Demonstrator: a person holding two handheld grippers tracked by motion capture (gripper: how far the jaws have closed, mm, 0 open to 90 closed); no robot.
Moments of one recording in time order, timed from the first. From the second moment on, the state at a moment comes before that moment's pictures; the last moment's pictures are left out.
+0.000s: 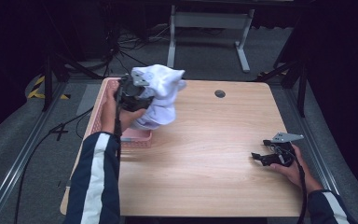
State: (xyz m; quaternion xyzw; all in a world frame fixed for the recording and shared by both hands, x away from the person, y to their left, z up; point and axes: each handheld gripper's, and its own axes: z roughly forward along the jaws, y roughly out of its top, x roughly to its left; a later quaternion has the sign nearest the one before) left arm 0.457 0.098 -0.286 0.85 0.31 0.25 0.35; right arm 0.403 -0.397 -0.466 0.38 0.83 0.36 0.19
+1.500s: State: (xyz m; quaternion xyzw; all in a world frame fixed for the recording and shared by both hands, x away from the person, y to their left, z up) left arm 0.339 0.035 -0.458 0.92 0.20 0.07 0.32; right arm 0.364 -0.307 -0.426 0.24 0.87 0.40 0.13
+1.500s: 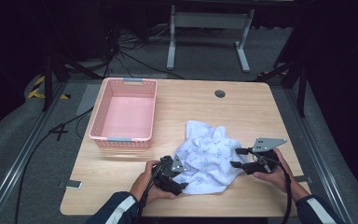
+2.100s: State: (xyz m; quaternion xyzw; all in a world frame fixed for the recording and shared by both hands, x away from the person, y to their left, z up) left arm 0.353 0.097 -0.418 0.88 0.25 0.19 0.34; right arm 0.362 -0.337 -0.404 0.28 0.84 0.40 0.23
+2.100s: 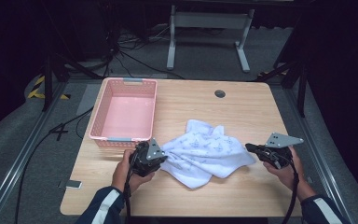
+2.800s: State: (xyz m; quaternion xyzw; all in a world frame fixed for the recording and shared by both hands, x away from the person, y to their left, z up) left arm 0.319 -0.003 -0.452 0.93 0.13 0.07 0.34; right arm 0.408 -0.311 -0.401 0.30 0.83 0.44 0.19
